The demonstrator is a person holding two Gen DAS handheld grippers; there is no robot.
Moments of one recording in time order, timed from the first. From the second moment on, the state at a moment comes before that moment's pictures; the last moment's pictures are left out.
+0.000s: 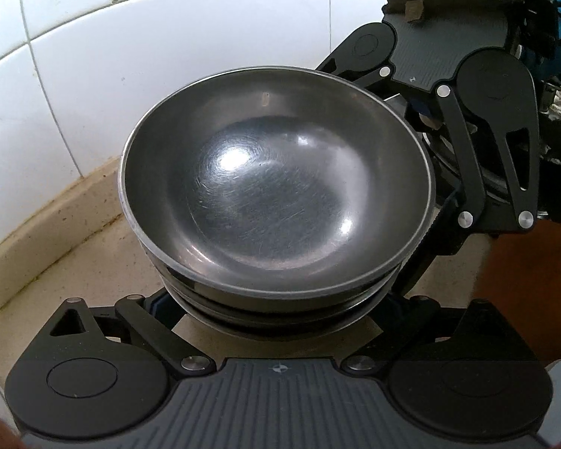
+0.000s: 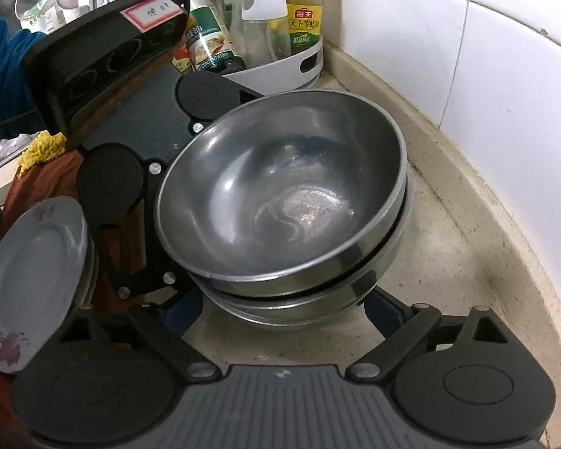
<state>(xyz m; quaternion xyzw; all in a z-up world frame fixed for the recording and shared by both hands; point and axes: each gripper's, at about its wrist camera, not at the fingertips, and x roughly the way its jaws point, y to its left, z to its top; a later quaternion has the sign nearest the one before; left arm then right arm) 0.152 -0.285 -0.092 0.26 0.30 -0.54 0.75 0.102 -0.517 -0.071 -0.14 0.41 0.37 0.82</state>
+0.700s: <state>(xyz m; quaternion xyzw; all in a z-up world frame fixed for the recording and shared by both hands) 0.055 -0.274 -0.025 0.30 0.26 -0.51 0.76 0.027 -0.479 -0.005 -0.15 0.37 0.35 0.84</state>
